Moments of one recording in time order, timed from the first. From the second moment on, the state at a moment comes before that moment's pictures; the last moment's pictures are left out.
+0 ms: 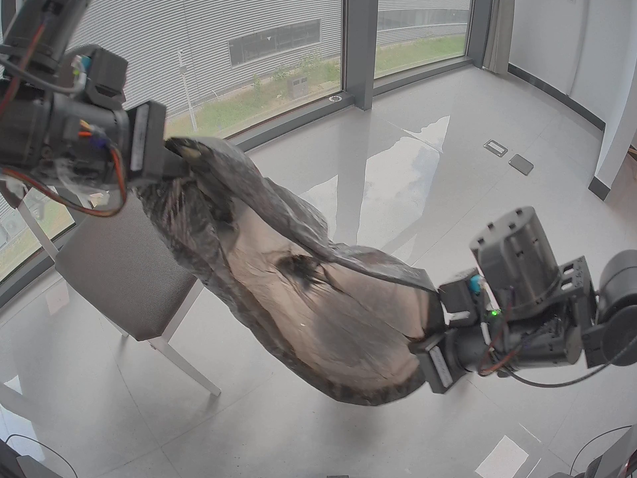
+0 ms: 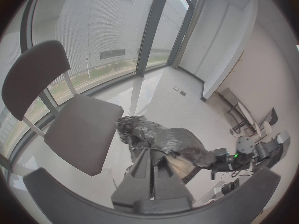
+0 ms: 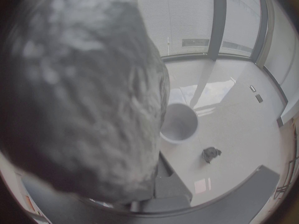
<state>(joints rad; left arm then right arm) -0.61 1.55 -1.71 0.79 0.12 -0.29 0.79 1.60 -0.89 0.10 -0.15 0.16</state>
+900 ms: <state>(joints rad) -0.58 2.09 -1.71 0.50 -0.04 -0.44 0.54 1.76 -0.85 0.12 0.04 0.13</state>
